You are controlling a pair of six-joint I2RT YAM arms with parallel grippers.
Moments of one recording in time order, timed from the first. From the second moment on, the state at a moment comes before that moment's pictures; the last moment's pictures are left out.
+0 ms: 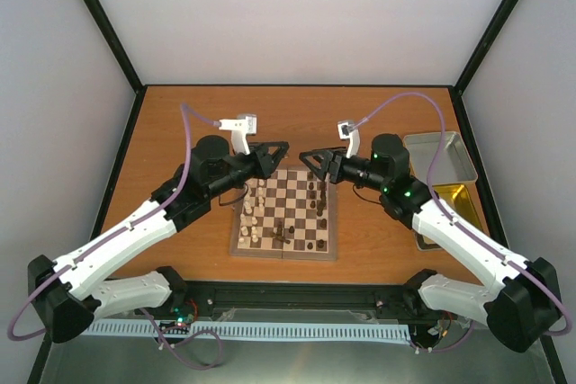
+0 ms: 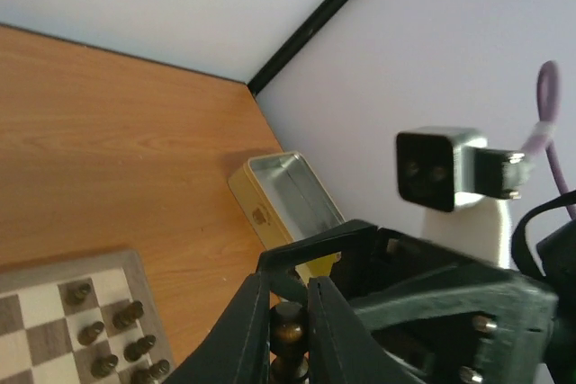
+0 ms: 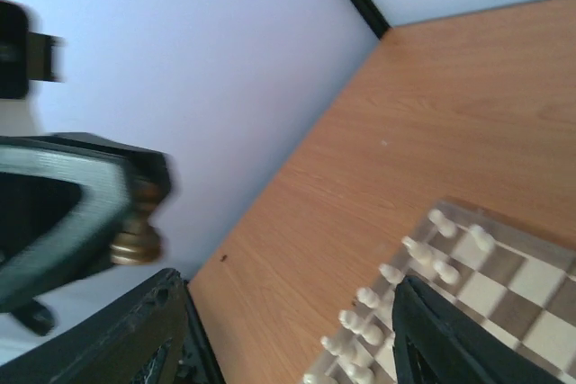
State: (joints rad) left arm -0.77 1.05 0.95 -0.08 0.08 -0.71; right arm 0.58 1.11 0.81 0.06 -0.49 0.64
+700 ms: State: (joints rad) left arm -0.77 1.09 0.93 -0.03 0.11 -0.92; right arm 0.63 1.19 0.83 0.23 -0.69 0.61
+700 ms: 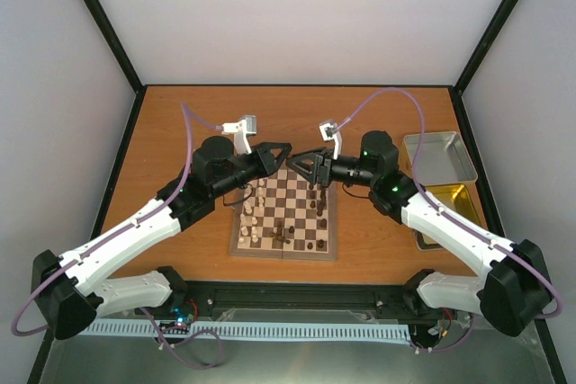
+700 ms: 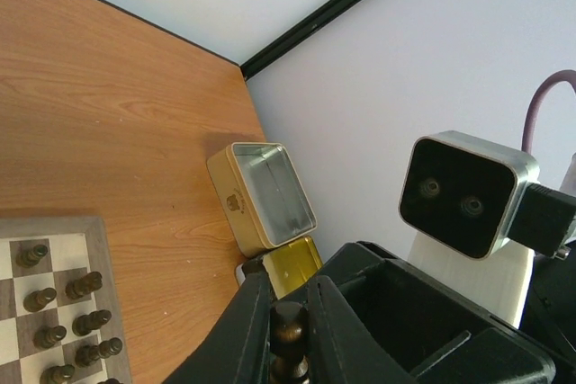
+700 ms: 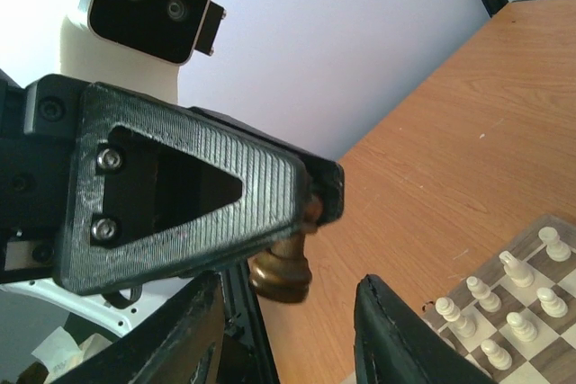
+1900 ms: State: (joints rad) left arm -0.61 1.06 1.02 -0.22 0.39 -0.83; right arm 0.64 1.17 0.93 -0.09 -0.66 0.14
